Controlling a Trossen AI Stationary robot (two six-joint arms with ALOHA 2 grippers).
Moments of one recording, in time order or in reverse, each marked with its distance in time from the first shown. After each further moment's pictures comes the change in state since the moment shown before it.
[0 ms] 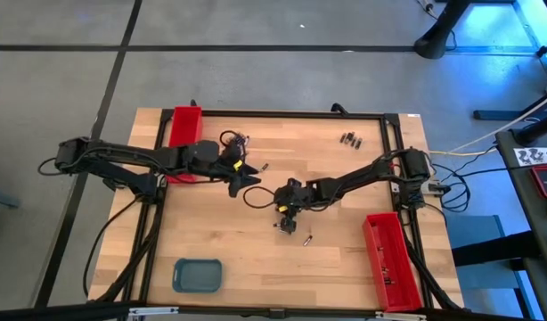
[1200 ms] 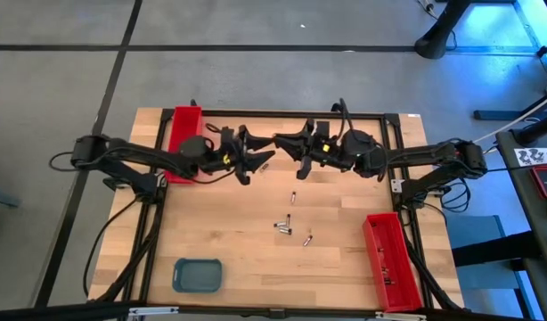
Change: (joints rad) left arm -0.010 0.199 0.025 0.885 -0.152 0.275; right arm -0.123 -0.531 -0.002 0.686 0.100 0.051
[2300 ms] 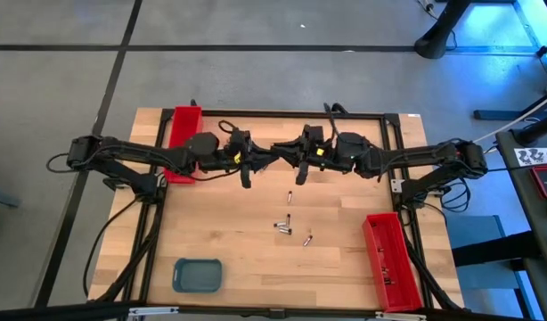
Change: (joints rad) left arm 0.004 -0.054 0.101 -0.406 0.053 -0.105; right arm 0.024 -0.002 0.003 -0.172 -0.034 0.056
